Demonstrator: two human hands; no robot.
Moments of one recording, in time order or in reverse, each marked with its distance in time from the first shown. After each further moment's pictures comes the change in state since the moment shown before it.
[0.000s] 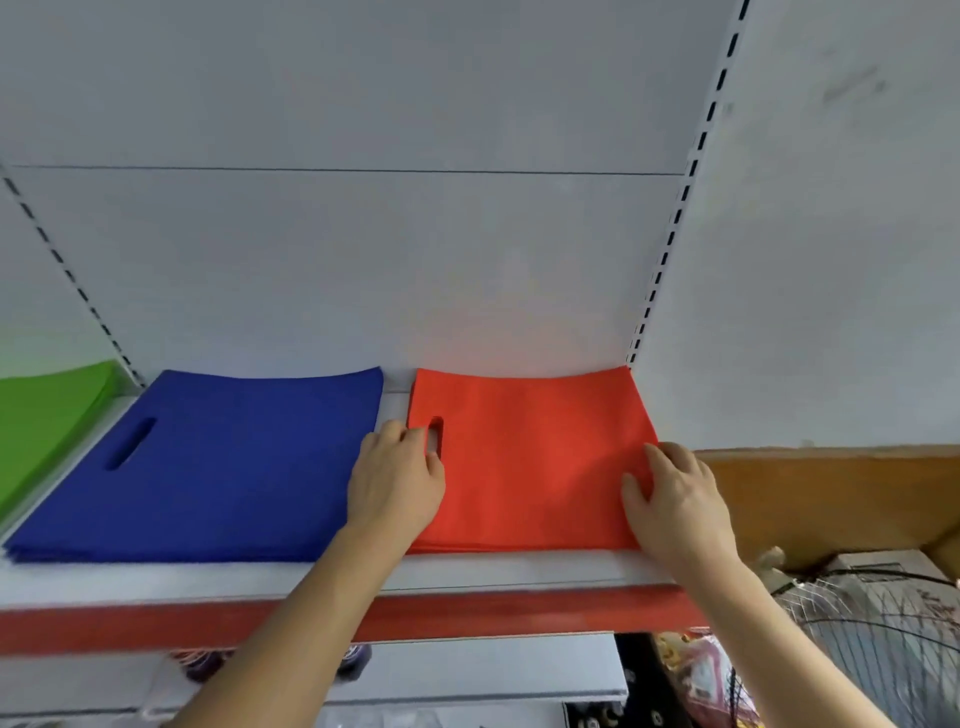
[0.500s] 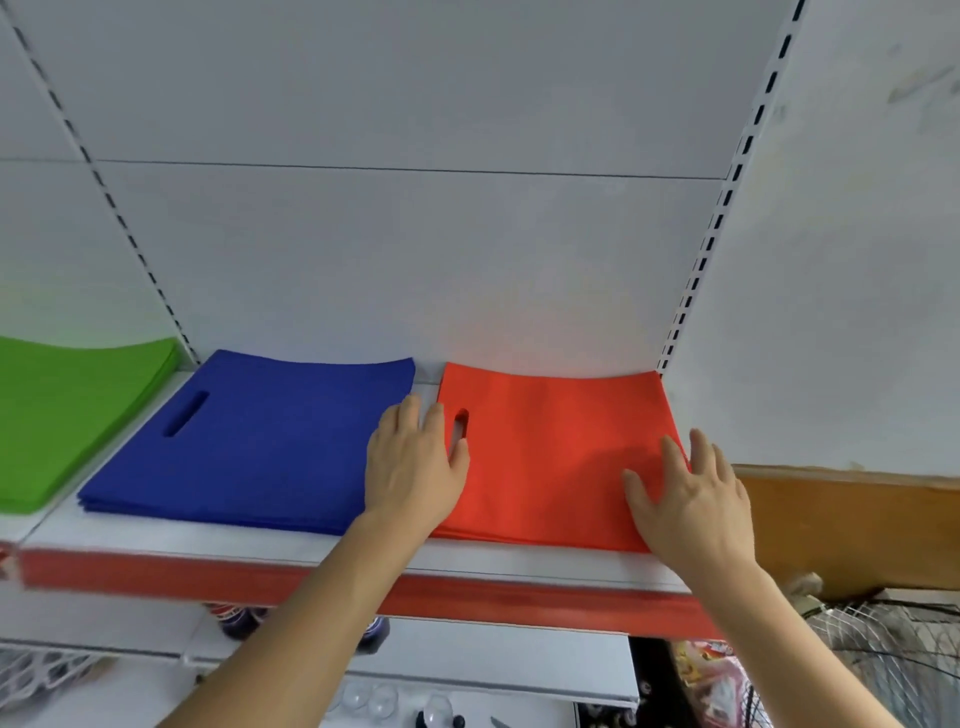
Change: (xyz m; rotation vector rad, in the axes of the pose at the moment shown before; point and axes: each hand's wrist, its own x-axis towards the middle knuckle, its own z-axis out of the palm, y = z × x) left_hand -0.011 0.009 -0.021 0.127 0.002 -0.020; right_hand 0.000 -0.018 -0.018 -0.190 -0.032 -0.083
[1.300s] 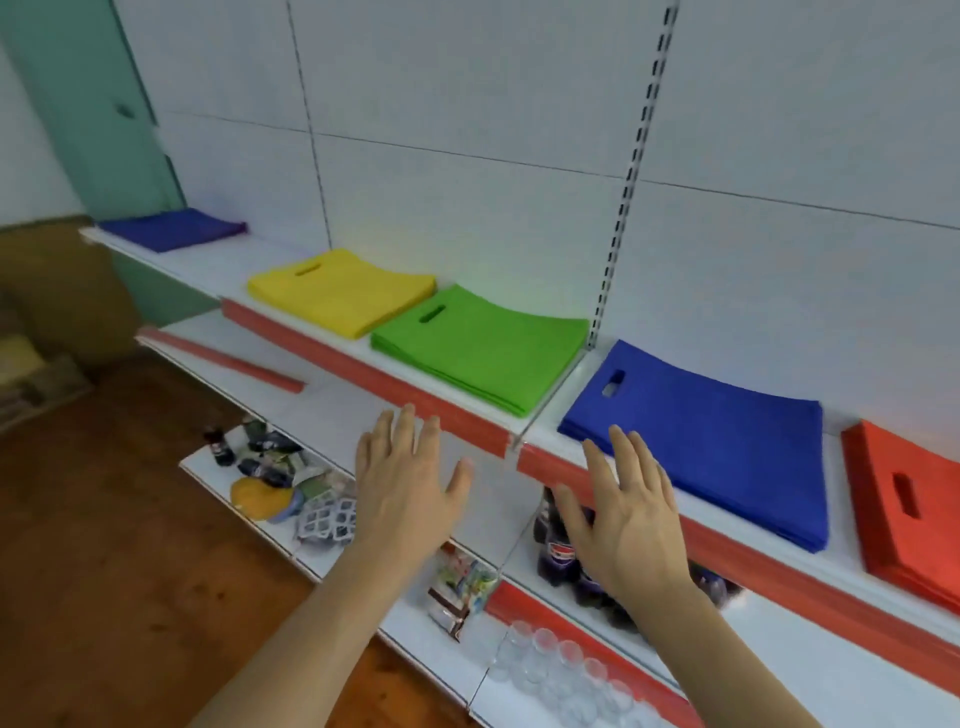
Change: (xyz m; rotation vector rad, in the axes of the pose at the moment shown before) left_hand -0.223 -0.396 -0.129 0.109 0.104 -0.462; right_hand -0.209 -0.436 0.023 0.199 0.033 -0.746
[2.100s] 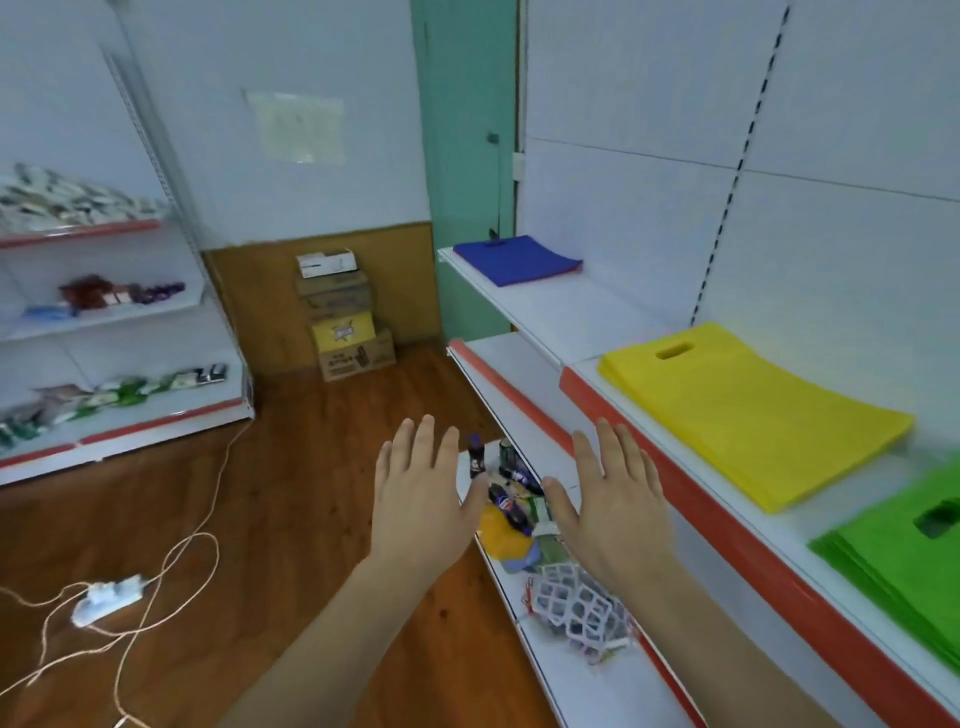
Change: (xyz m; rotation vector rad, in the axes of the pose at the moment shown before) left_hand 0.118 -0.425 -0.040 0.195 0.141 -0.495; right_hand 0.262 -0.452 0.170 0.196 -0.210 -0.530
